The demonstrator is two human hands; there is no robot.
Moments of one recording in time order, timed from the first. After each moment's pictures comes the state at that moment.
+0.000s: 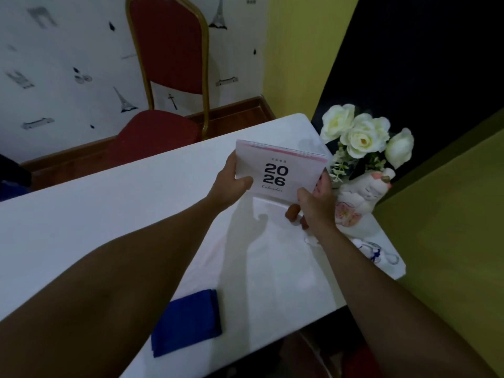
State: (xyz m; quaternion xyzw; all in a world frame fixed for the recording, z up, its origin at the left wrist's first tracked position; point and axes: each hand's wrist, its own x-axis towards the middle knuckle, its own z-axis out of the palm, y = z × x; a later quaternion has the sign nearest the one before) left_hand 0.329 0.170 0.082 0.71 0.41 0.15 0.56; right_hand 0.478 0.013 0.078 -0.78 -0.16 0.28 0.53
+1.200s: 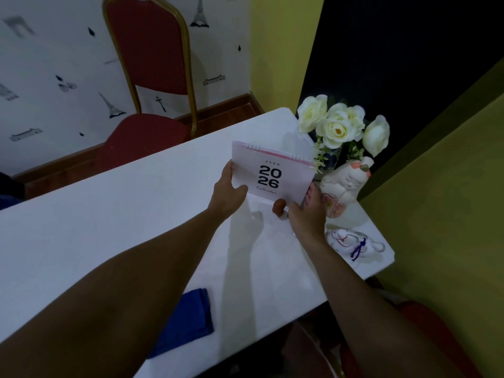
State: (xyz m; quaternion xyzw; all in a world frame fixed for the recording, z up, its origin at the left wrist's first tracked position) left_hand 0.359 0.133 0.060 0.70 0.48 0.12 0.51; right_hand 0.470 -0.020 0.063 -0.76 -0.11 0.29 0.56
